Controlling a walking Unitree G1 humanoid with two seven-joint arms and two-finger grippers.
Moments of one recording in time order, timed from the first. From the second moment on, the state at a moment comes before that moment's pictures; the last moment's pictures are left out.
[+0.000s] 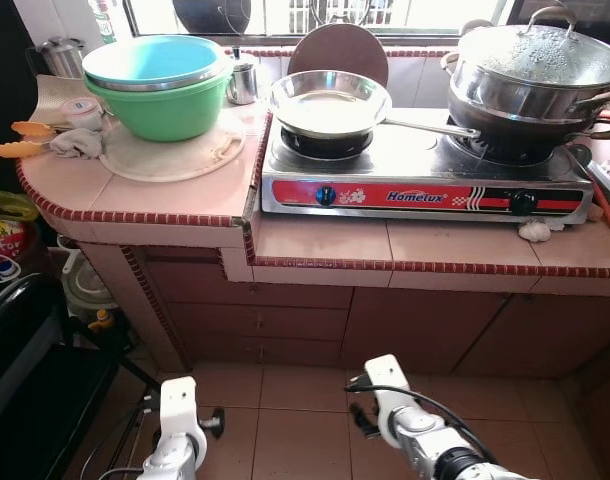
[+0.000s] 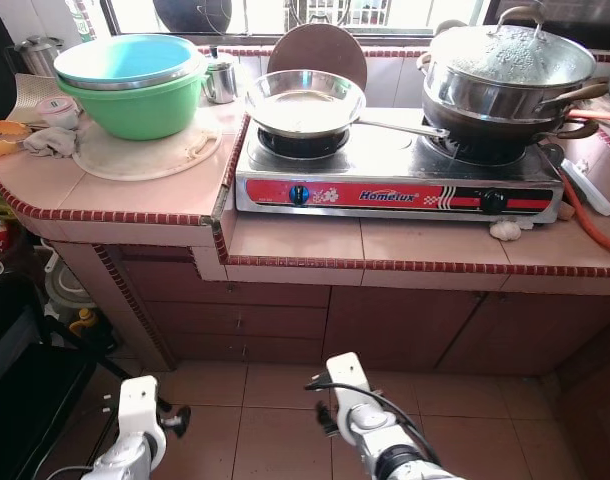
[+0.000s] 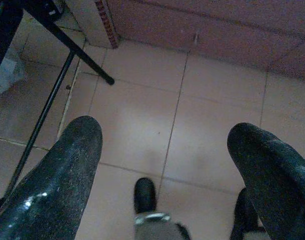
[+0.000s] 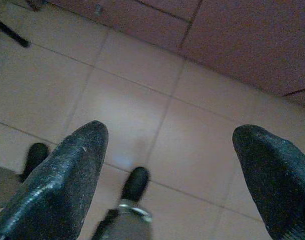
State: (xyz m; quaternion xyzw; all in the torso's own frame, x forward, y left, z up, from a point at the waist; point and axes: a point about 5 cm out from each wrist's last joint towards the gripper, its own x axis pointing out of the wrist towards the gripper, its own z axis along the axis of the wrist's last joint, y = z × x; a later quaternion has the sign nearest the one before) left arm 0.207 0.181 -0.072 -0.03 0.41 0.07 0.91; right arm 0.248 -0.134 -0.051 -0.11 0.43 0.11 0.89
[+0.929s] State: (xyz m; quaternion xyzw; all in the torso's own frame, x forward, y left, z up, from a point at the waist) left arm 0.185 0.200 0.015 0.02 0.09 0.03 1.00; right arm 0.293 -0.180 0.020 0.03 0.21 0.13 0.97
